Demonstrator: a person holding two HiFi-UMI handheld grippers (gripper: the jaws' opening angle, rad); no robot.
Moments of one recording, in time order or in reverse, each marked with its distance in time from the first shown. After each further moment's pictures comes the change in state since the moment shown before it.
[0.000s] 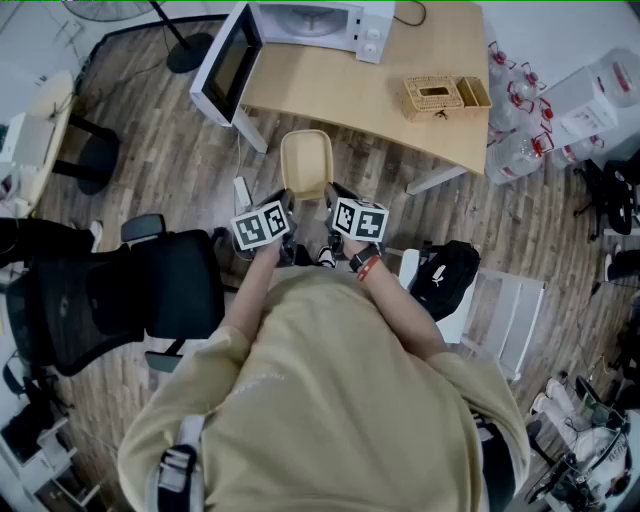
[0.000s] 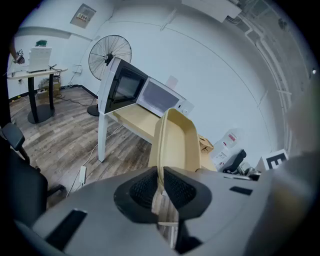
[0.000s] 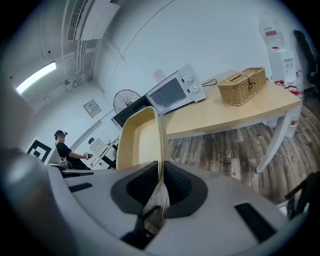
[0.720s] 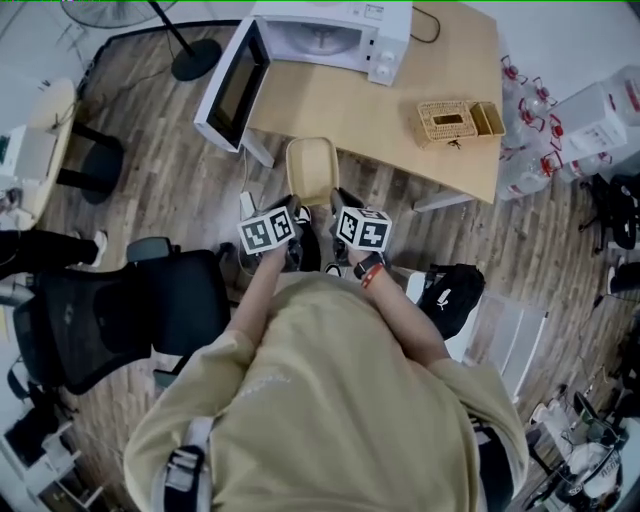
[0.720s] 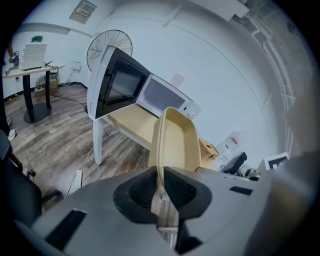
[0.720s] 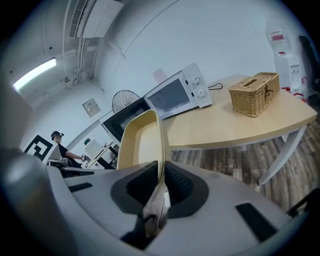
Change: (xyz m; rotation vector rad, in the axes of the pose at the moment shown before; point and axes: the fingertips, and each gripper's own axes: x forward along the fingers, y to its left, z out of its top) left arm 0.056 0.015 0.062 -0.020 0.030 -0.022; right arm 0.064 -0.007 0.056 -0.032 -0.022 -0.020
